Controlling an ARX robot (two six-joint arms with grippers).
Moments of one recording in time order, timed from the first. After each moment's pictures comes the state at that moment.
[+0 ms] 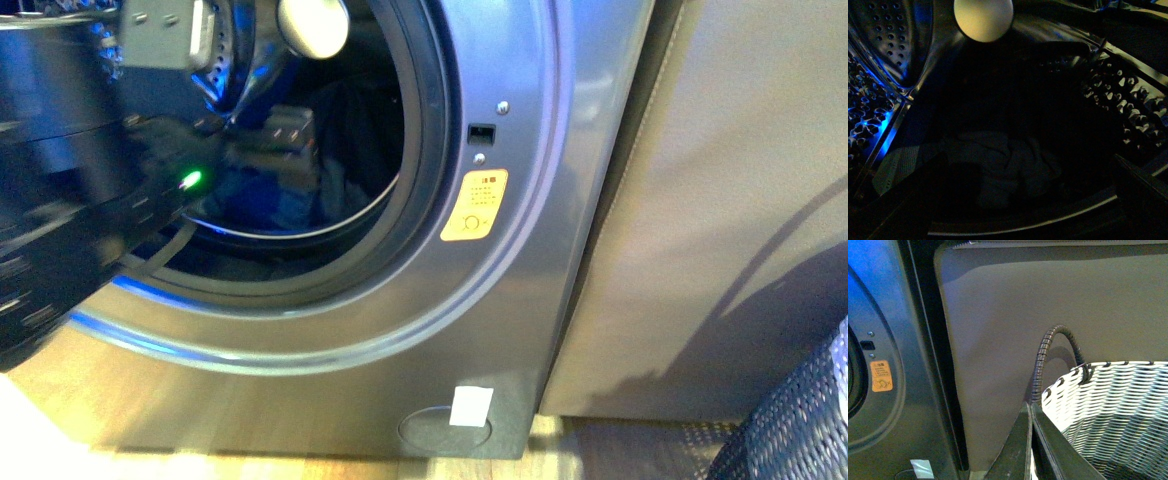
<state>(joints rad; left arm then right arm) -0.17 1.95 0.76 1.22 -0.07 0.10 0.00 0.00 0.01 0.00 0.00 -0.01</state>
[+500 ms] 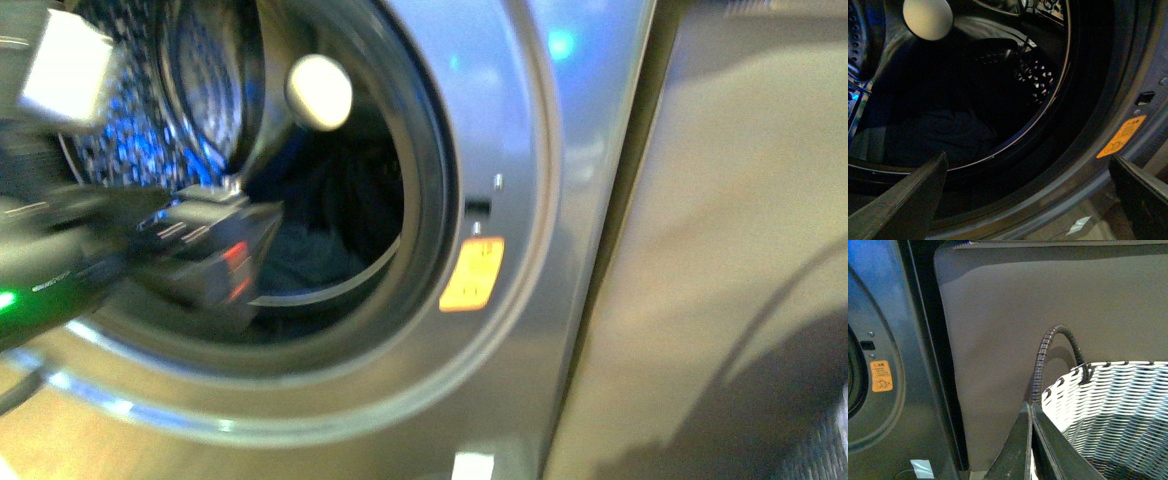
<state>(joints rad) -0.21 1.39 0.35 1.01 0.10 0.05 0.00 0.00 0.01 0.00 0.00 -0.01</state>
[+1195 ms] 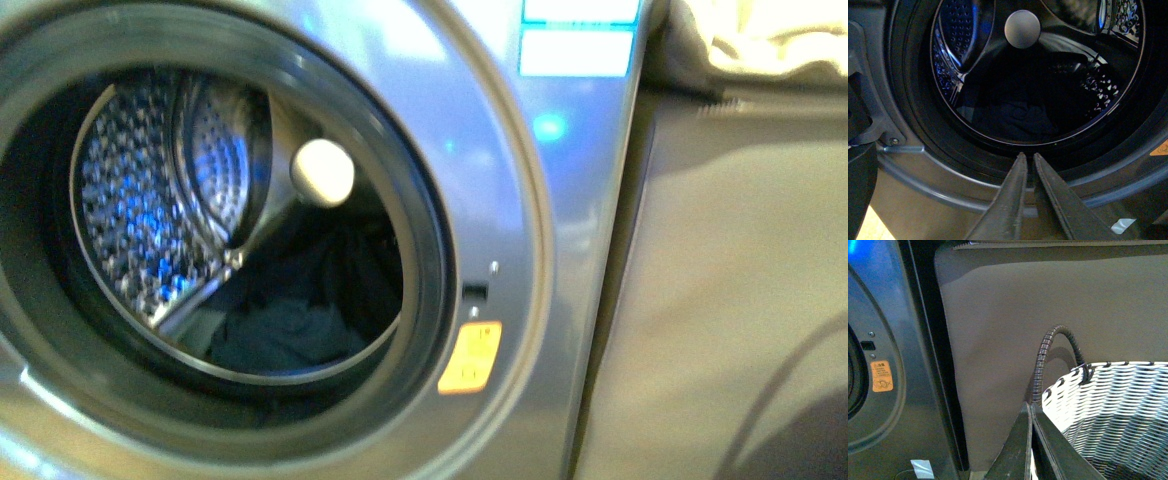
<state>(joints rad) -0.10 0.78 0.10 0.67 -0.10 0.00 0.00 0.00 0.01 0.00 0.00 -0.01</state>
